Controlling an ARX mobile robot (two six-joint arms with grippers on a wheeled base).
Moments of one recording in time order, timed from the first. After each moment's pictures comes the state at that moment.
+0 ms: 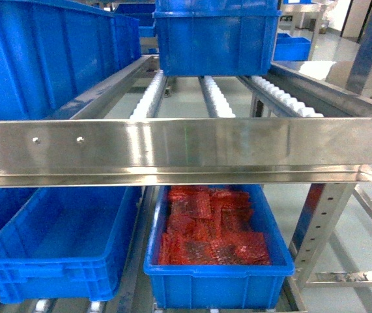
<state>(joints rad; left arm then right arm) -0.38 0.29 0.35 -0.19 -0.52 -0.11 0.00 0.01 0.01 0.00 0.00 0.00</state>
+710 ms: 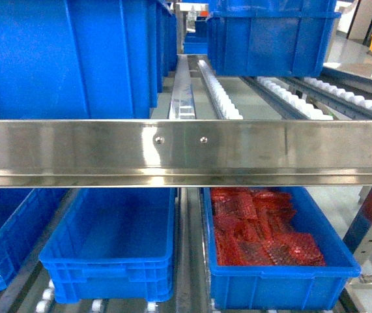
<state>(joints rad) -0.38 0.29 0.35 -0.19 -0.53 -0.11 0.00 0.01 0.01 0.00 0.00 0.00</state>
